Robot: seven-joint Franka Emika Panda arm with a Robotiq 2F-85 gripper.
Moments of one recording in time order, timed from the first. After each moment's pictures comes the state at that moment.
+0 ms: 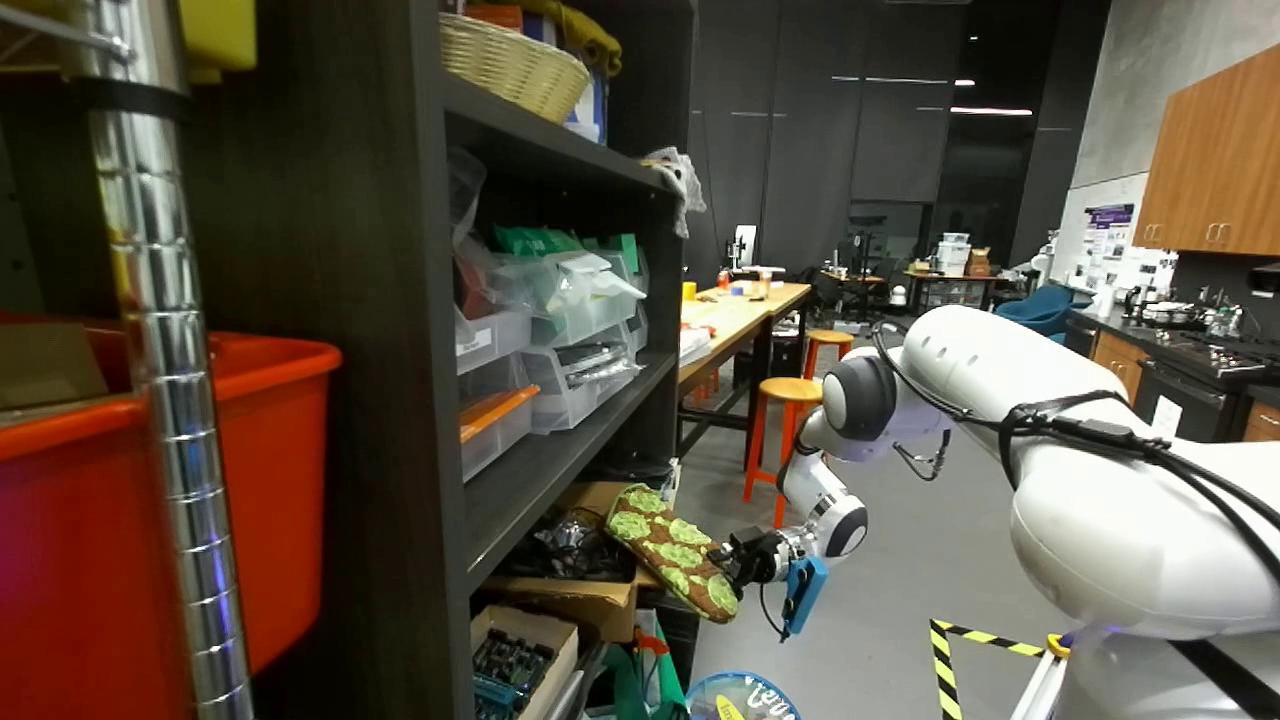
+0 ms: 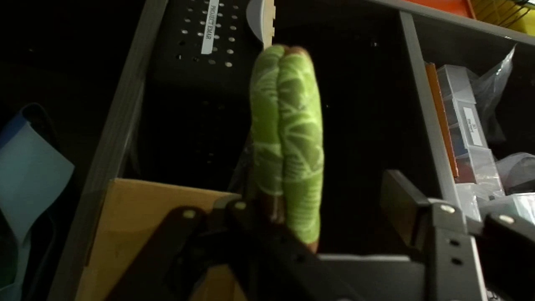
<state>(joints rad) -0.59 1.33 -0.17 -1.37 1.25 1.11 -1.41</state>
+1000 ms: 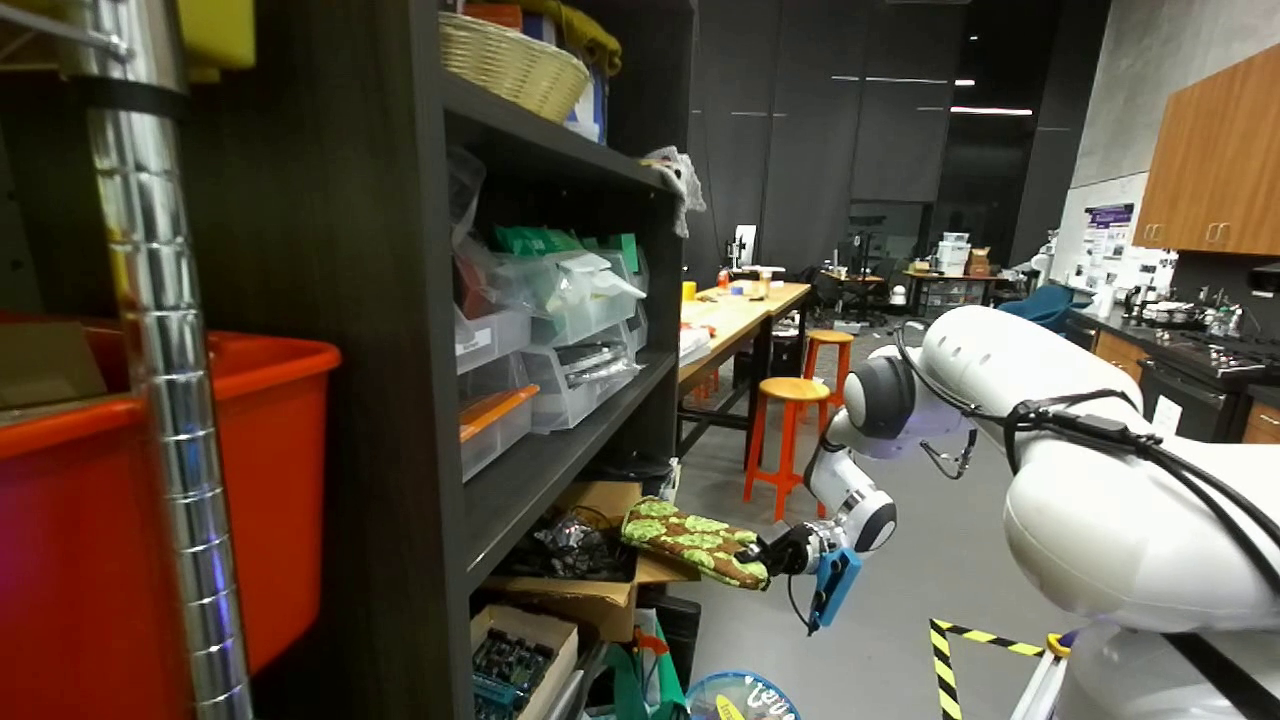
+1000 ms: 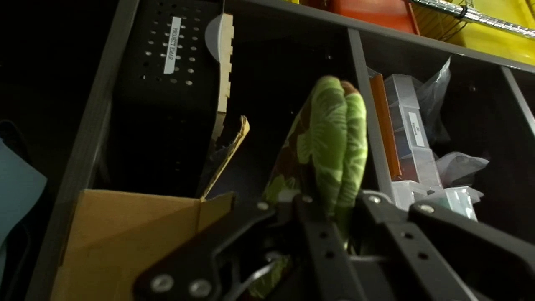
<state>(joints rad) -0.68 1.34 -0.18 -1.34 1.18 0.99 -1.41</state>
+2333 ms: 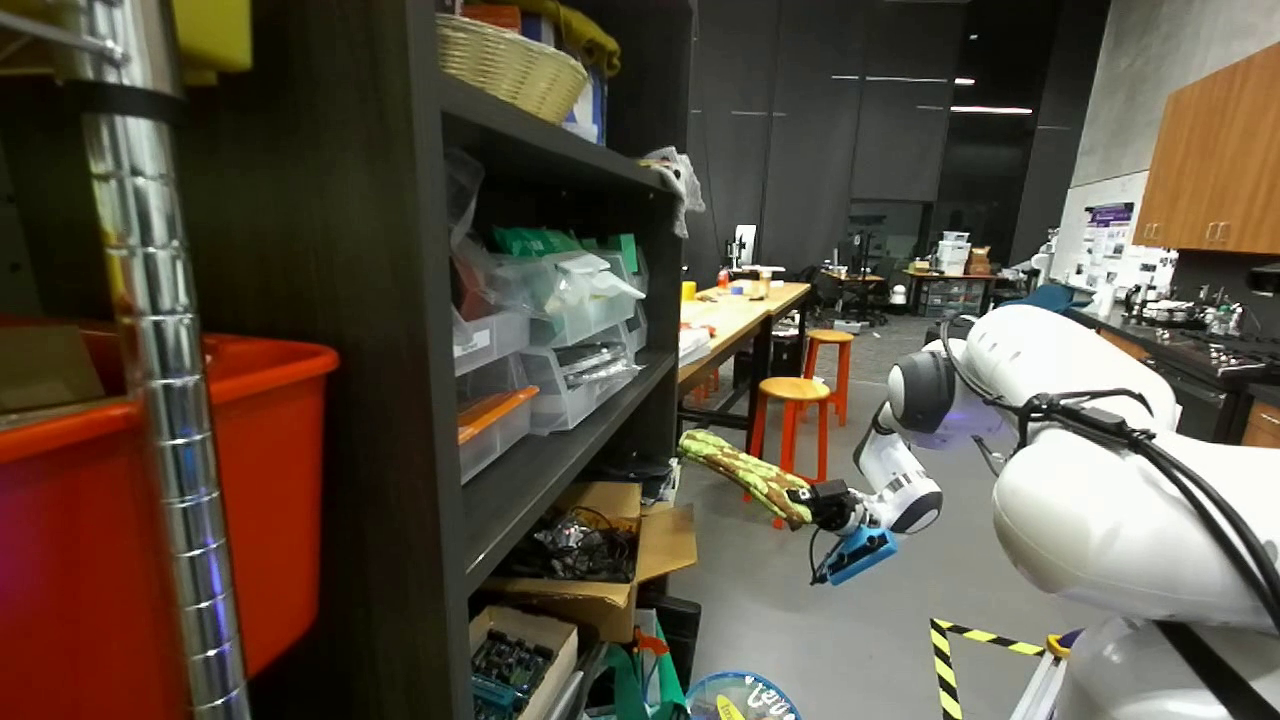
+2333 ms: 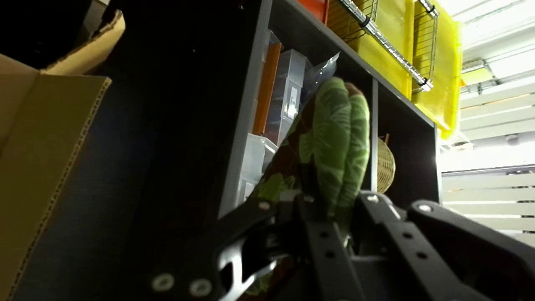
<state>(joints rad) -0.86 1.32 -0.14 -1.25 1.21 0.74 -1.65</state>
